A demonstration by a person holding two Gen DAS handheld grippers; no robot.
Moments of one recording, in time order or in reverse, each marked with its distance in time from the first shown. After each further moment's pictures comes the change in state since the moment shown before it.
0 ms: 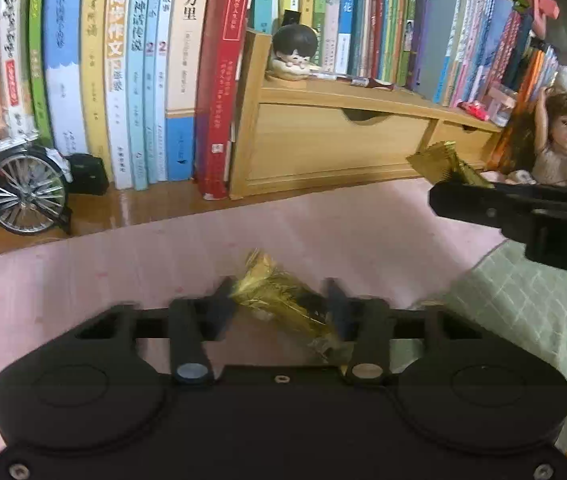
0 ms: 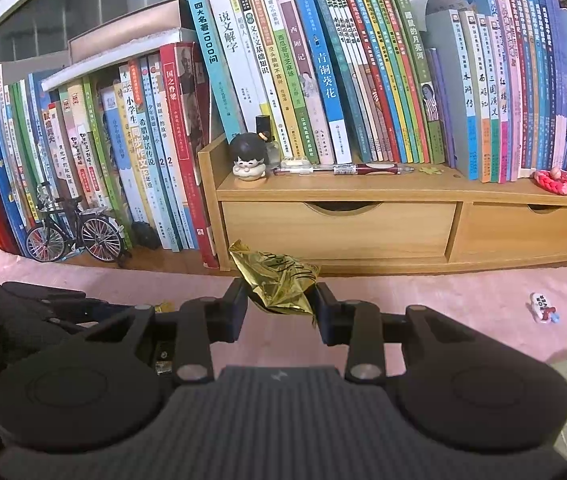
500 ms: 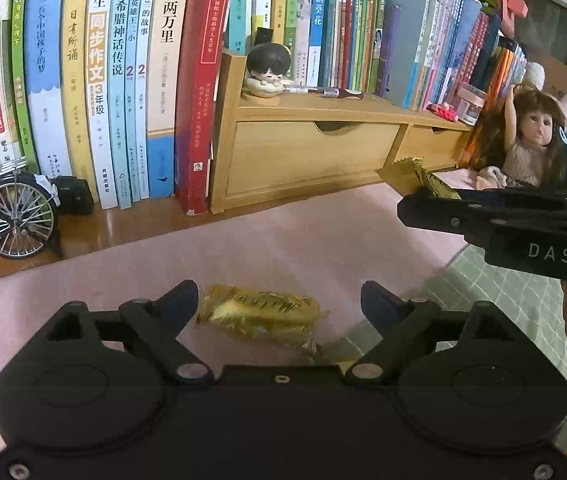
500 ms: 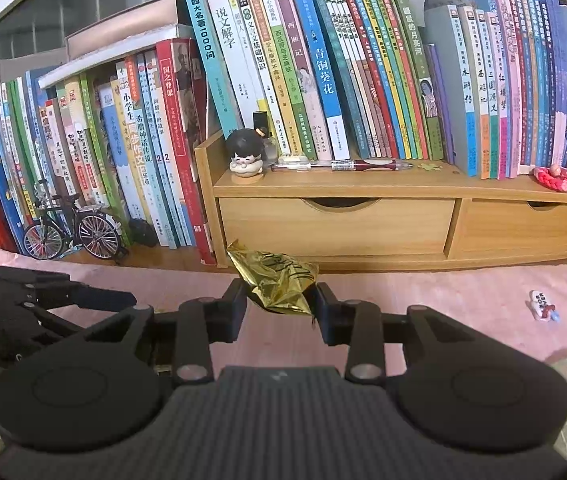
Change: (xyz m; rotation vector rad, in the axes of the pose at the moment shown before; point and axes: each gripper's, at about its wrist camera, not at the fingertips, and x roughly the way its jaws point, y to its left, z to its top) left arm -0.014 0.000 0.007 0.072 -0.009 -0.066; right arm 0.002 -0.002 -0.001 -0.003 0.009 -0.001
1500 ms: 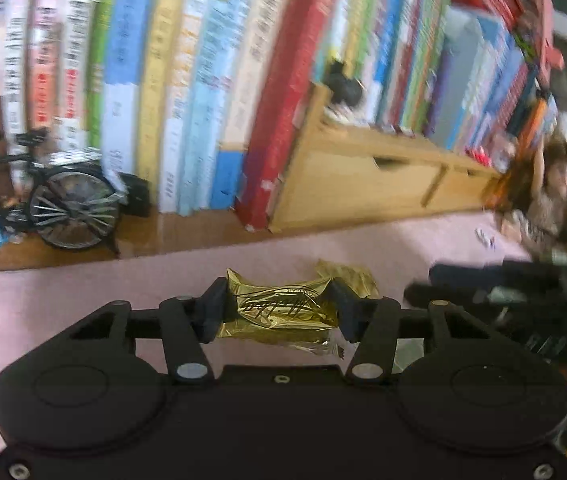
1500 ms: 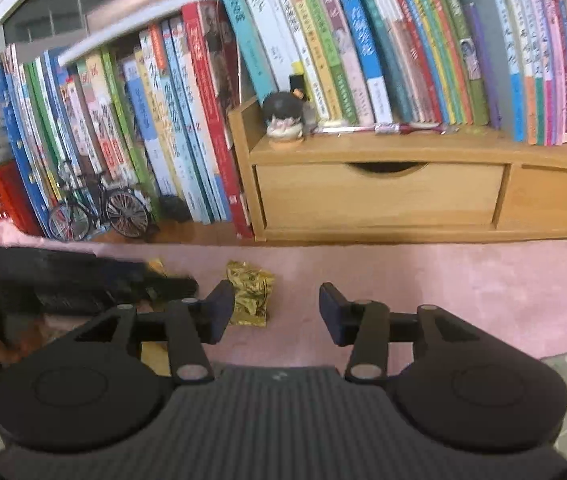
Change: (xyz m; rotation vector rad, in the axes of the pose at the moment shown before) left arm -0.018 0.045 0.001 -0.146 -0.080 0.044; right arm 0.025 0.013 -0.012 -0.017 0.075 0.090
